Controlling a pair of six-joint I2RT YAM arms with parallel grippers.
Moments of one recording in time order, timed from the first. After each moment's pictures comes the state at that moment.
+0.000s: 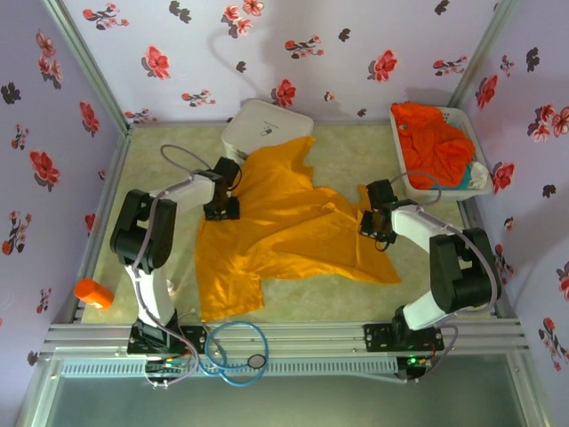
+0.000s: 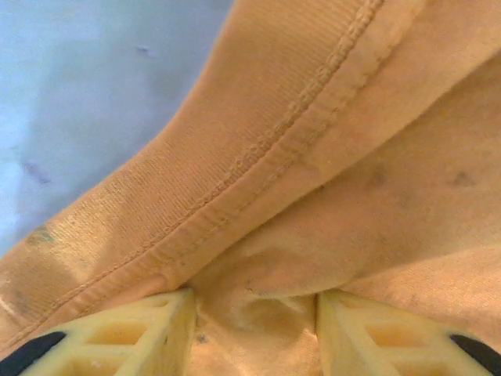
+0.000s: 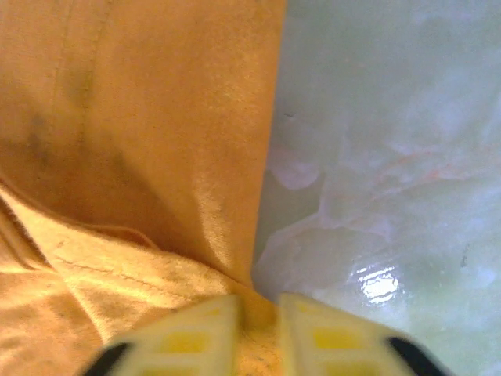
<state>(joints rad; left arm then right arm) -0.41 1.90 1.24 -0.69 -0.10 -0.42 0.22 1.52 0.79 -0.53 0.08 0.57</state>
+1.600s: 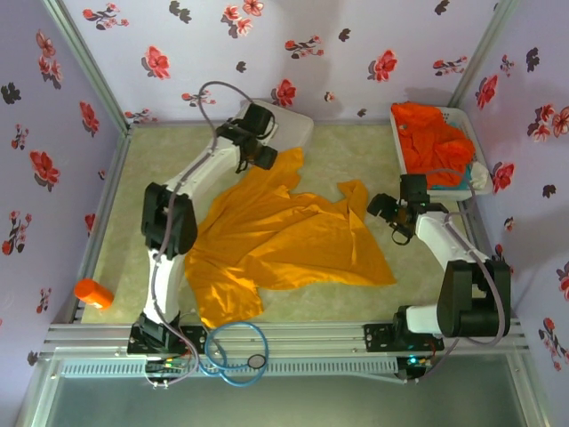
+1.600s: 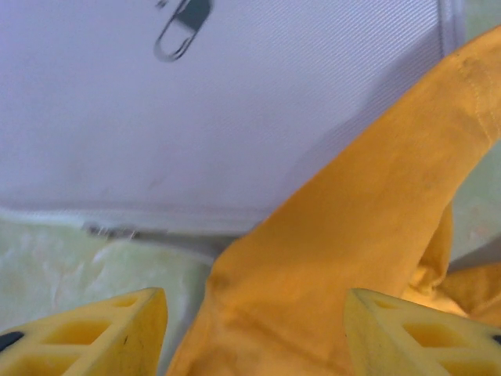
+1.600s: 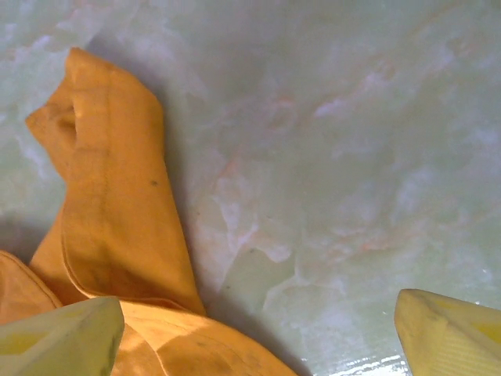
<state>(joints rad) -0.54 2.18 2.04 -0.83 -0.19 0.06 0.02 1.35 0.79 -0.47 -0.09 0.56</state>
